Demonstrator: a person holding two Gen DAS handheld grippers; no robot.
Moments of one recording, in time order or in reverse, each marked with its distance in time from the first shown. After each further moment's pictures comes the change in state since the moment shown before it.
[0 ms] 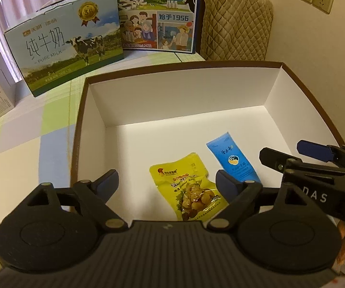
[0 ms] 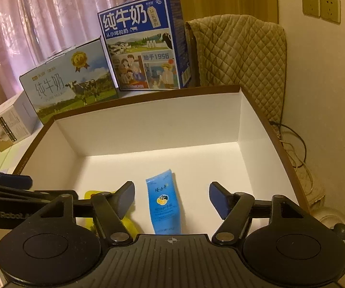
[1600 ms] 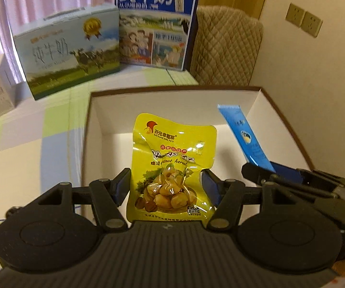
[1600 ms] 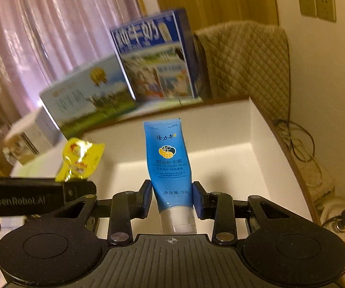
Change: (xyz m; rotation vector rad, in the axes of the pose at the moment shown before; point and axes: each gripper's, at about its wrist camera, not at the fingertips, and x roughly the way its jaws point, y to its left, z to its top) left arm -0.038 0.006 0.003 -0.058 -0.035 -0.079; right arm -0.042 0.018 0.002 0.069 -0.011 0.061
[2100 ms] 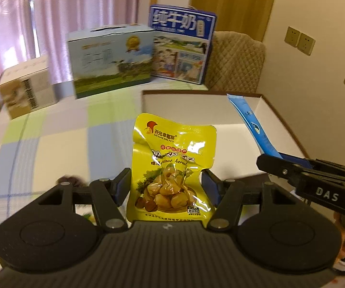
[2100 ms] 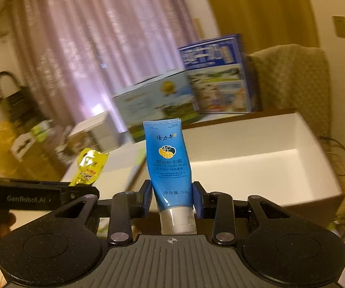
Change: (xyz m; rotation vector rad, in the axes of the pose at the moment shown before) left arm -0.117 0.052 -0.060 -0.030 -0.120 0.021; right arm -0.084 0.059 -0.036 -0.064 -0.108 0.226
